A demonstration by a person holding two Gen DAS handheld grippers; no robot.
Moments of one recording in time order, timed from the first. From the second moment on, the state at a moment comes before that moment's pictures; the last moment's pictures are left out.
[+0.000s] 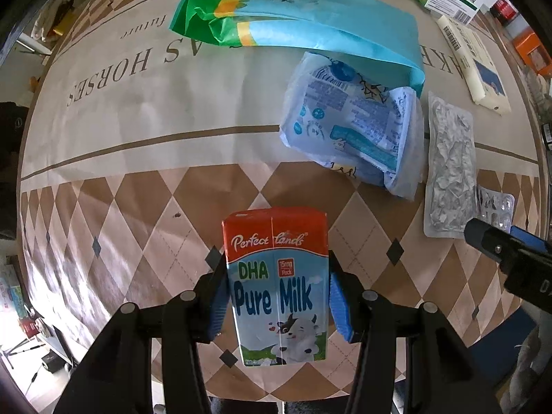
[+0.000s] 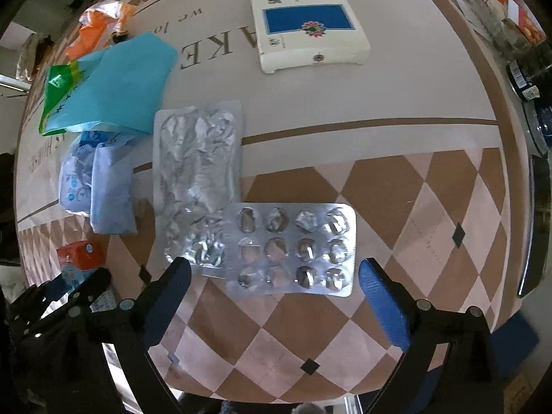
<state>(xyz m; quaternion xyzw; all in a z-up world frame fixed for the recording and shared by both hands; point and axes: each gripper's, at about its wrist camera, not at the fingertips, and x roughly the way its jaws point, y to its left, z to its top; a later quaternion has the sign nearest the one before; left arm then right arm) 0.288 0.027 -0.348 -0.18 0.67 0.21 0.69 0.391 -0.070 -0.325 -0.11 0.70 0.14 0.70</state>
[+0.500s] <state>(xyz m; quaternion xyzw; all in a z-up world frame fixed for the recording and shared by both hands) 0.279 0.030 -0.344 -0.17 0.67 0.21 0.69 0.389 -0.093 -0.310 -0.09 0.68 0.12 0.72</state>
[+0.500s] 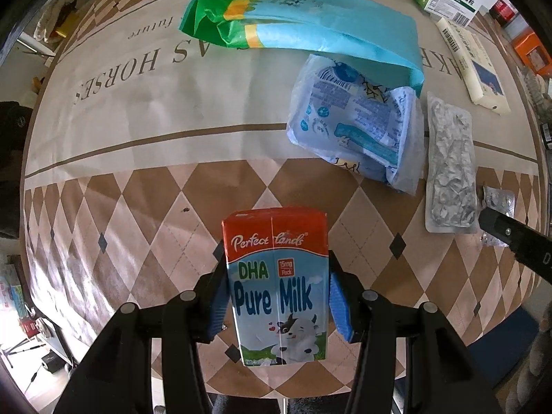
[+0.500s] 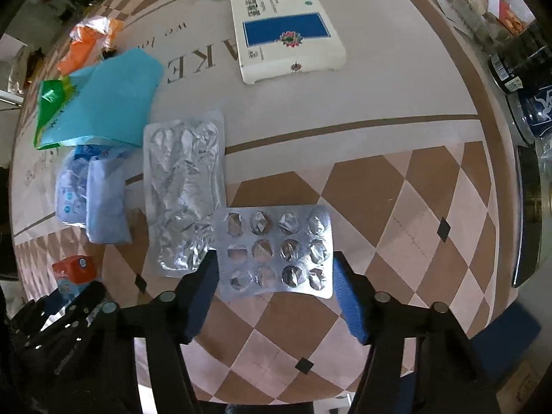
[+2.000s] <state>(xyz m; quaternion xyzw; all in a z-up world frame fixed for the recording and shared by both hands) -0.083 0.098 -0.589 -0.37 0.66 0.18 0.62 -0.029 -0.036 -0.579 0.01 0.77 0.19 0.61</state>
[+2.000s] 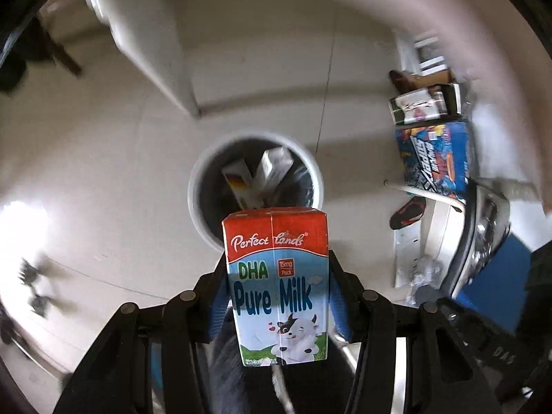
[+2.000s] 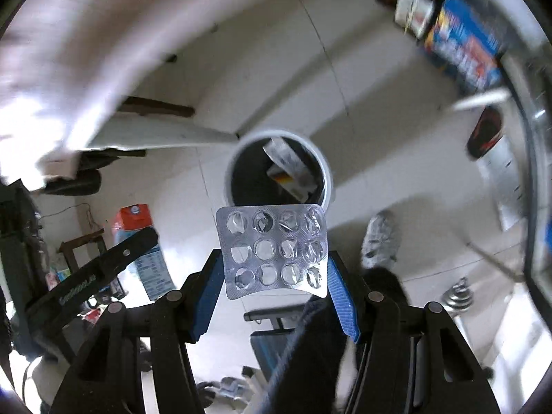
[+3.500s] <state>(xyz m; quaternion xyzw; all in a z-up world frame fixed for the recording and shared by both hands) -0.107 0.089 -0.305 -0.22 0.63 0.29 0.69 -0.020 -0.023 -0.321 -0.06 0.68 0.17 0.71</state>
